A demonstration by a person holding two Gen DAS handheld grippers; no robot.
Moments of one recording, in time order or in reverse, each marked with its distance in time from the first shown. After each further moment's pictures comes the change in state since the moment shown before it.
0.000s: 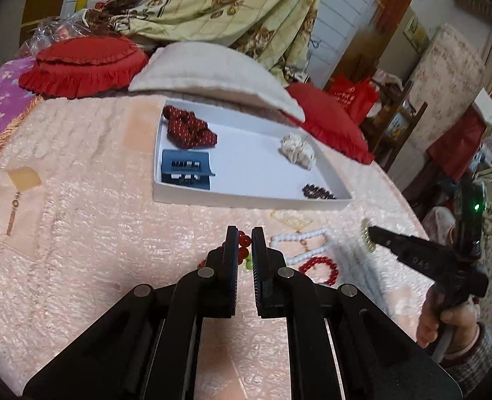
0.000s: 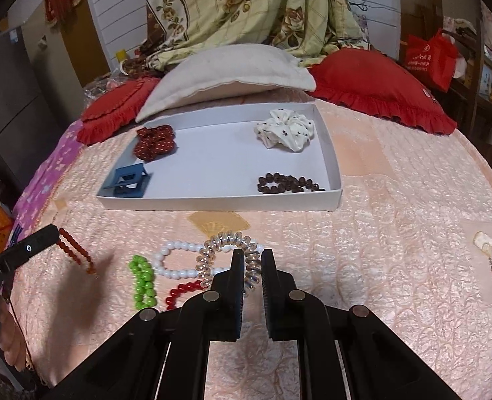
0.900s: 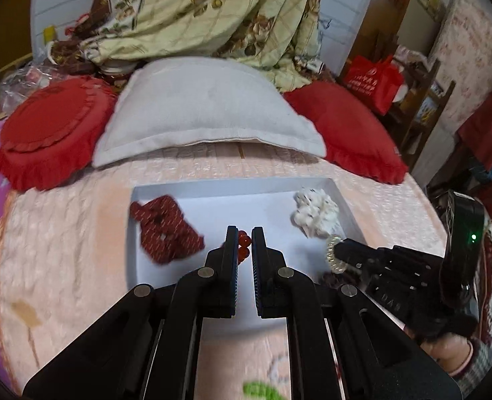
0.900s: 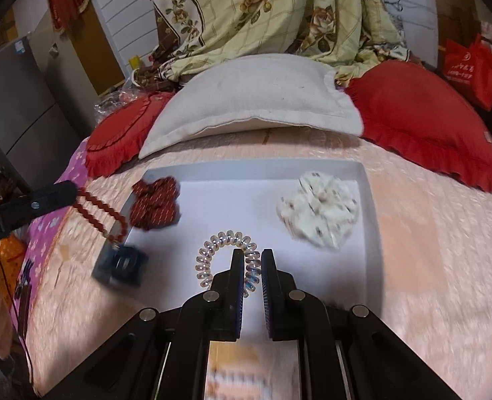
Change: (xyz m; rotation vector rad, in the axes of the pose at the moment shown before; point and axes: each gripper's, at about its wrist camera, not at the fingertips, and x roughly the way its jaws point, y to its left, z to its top) left arm 0.119 -0.043 0.163 0.112 0.121 0.151; right arm 0.101 -0.016 0.137 -0.013 0.037 0.129
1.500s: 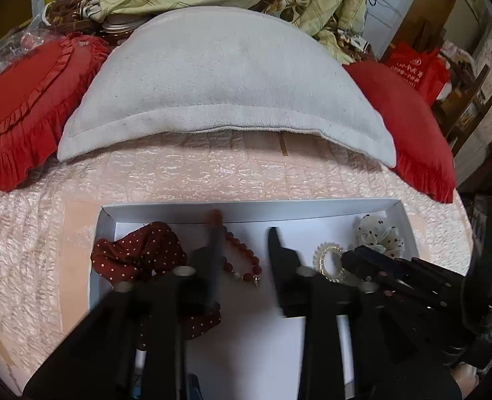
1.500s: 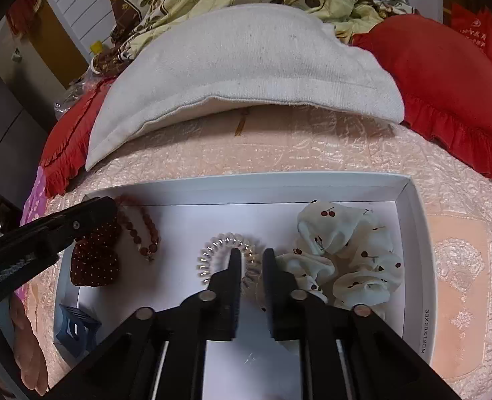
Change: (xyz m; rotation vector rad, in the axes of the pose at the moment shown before) left arm 0.115 0.034 0.037 -0.101 0.109 0.059; right arm 0.097 -0.028 0.048 0.082 0.133 -0.022
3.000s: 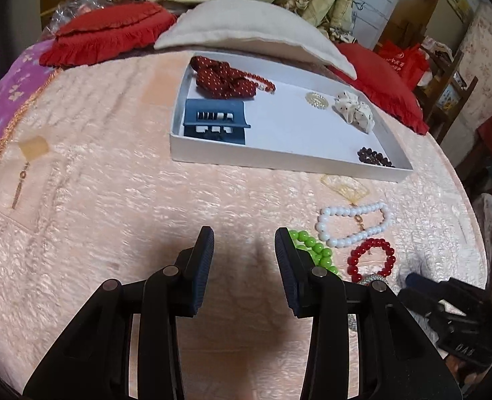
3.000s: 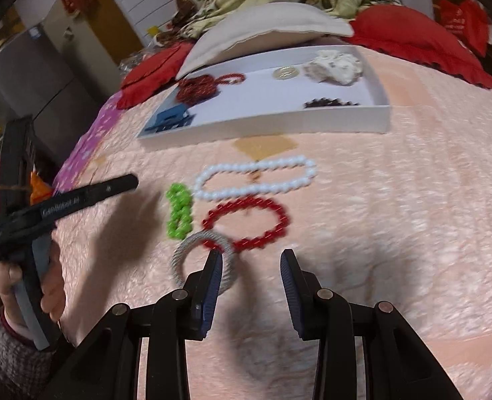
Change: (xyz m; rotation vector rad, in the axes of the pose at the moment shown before) left arm -0.125 0.029 -0.241 -0.024 -0.064 0.006; right arm -0.130 0.045 -0.271 -0.078 -0.024 0.101
